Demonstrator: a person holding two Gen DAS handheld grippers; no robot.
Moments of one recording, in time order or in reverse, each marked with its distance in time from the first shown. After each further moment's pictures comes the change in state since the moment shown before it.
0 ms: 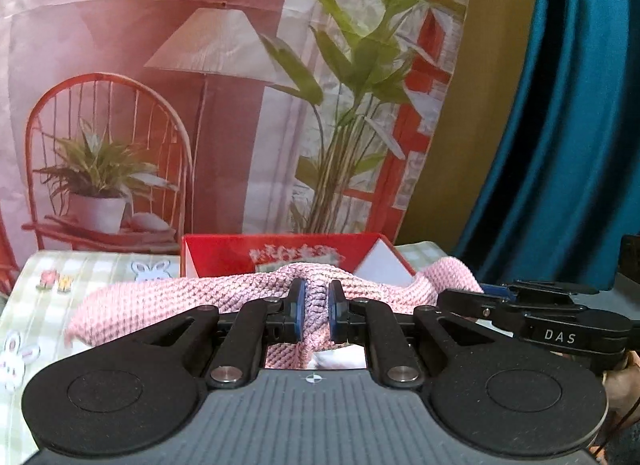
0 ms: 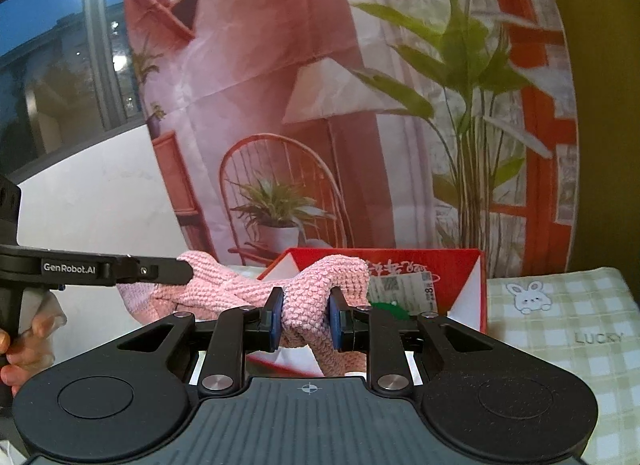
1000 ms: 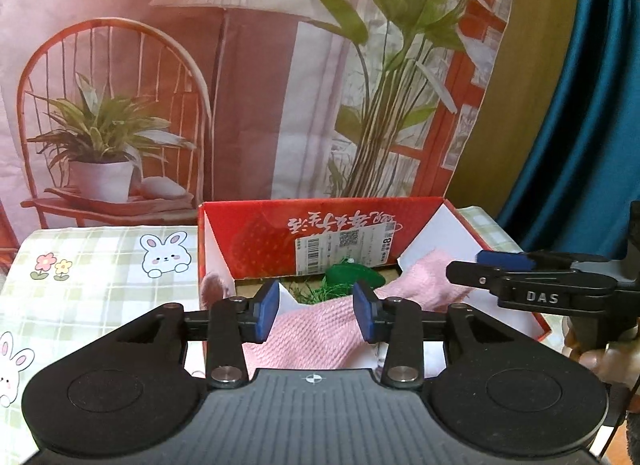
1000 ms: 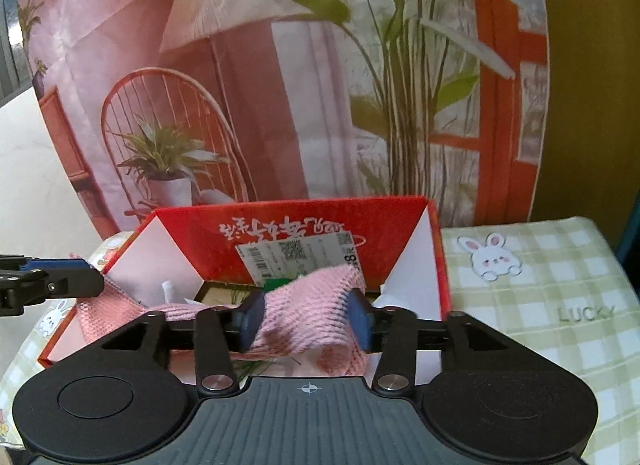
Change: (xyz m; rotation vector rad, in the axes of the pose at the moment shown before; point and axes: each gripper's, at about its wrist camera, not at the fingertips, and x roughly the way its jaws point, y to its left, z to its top) left arm 0.075 0.035 0.001 -0.006 0.134 0.062; right arm 0.126 -0.062 -0.005 0.072 0.163 -0.254
